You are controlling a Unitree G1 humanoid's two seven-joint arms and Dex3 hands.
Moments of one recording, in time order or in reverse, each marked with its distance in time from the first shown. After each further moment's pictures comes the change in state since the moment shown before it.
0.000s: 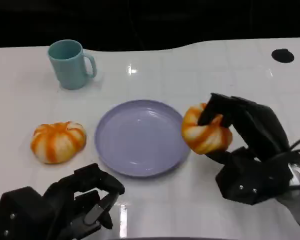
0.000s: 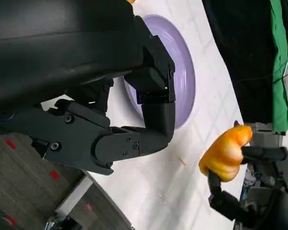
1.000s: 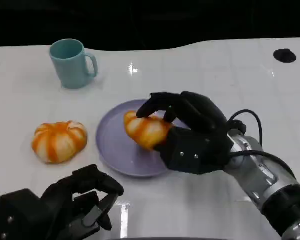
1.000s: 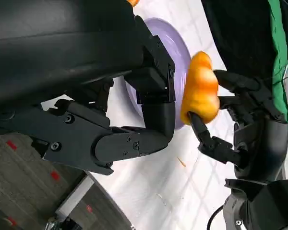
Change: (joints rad) left arm 0.018 0.004 0.000 -0.030 -0.002 0.003 0.002; right arm -0.266 0.182 0.118 0.298 -0.024 0.095 0.194
